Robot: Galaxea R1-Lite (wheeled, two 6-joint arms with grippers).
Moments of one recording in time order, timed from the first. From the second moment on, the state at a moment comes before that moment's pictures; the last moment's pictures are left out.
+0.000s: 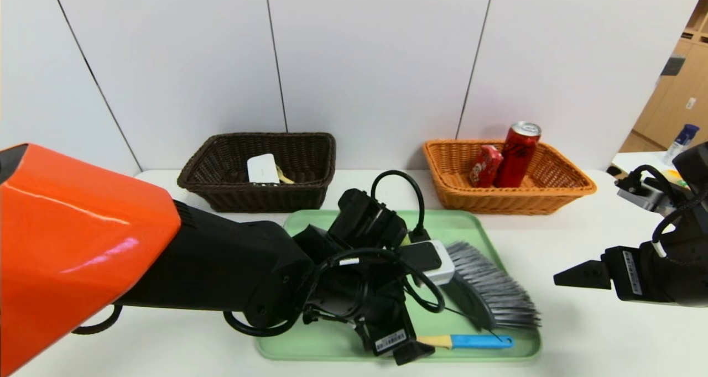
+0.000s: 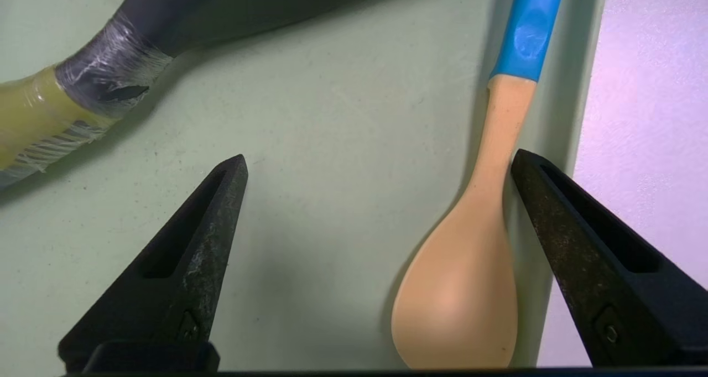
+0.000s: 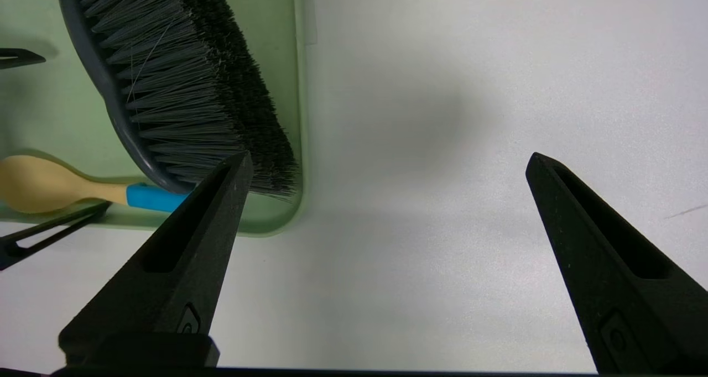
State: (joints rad) left arm -0.91 2.00 -1.18 -0.05 -0.26 0.46; right arm 0.18 1.37 -0.92 0.52 0.05 0.25
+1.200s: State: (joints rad) left arm -0.95 1.92 -1.34 0.16 -0.37 0.31; right arm 0.19 1.37 -0.89 0.52 0.05 0.25
